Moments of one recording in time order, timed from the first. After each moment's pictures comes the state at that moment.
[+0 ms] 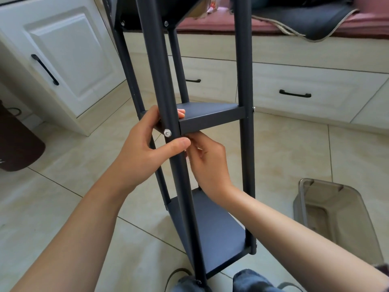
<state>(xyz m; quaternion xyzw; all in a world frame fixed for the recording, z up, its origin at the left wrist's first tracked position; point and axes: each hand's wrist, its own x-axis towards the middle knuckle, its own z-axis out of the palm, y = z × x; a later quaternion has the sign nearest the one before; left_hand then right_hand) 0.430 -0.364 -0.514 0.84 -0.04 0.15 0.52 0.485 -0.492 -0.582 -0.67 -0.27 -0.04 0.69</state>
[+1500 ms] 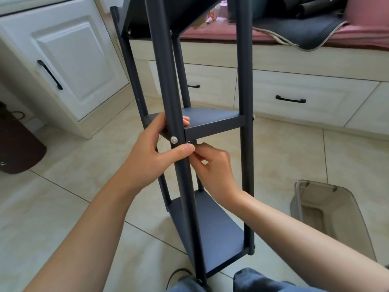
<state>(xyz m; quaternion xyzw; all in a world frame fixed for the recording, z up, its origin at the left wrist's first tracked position) 0.422 -0.370 -0.510 0.84 -0.03 0.14 0.52 0.481 -0.507 -0.589 -0.71 -0.31 -0.12 0.61</state>
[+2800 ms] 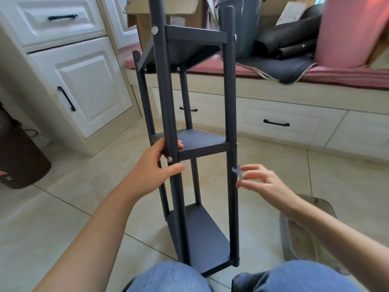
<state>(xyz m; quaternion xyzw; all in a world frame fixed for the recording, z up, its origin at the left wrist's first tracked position) 0.398 -0.359 -0.498 0.86 0.02 0.10 0.49 0.481 -0.641 -0.555 -0.82 -0.19 0.16 0.52</state>
